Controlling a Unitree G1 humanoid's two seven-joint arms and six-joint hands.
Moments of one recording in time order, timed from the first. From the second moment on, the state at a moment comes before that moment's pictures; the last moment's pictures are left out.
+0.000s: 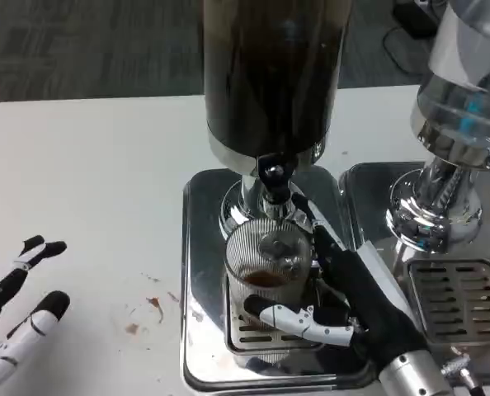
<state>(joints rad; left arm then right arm) 0.39 0.50 0.32 0.18 0.16 -0.64 -0.27 0.13 -0.11 0.26 0.09 -0.28 -0.25 0.03</state>
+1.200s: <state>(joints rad) 0.40 0.51 0.32 0.18 0.15 -0.64 -0.26 0.12 -0.07 0.27 0.14 -0.33 -0.29 -0.10</state>
